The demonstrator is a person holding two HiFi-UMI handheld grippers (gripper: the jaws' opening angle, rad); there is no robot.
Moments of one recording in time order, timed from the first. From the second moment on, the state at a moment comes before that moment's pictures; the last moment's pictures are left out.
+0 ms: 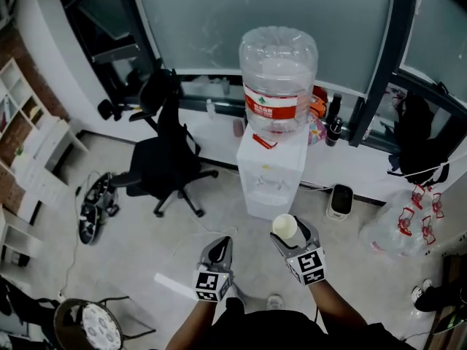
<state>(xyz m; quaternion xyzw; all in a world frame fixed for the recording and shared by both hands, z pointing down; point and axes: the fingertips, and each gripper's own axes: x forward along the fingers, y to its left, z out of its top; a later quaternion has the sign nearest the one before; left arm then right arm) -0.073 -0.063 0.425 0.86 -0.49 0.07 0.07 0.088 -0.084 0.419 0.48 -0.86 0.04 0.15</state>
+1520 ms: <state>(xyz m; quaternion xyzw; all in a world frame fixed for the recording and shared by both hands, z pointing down) -0.111 -0.214 0.555 0.90 -0.42 0.08 0.09 0.029 -0.234 0.601 0.52 -0.82 0.09 0.20</state>
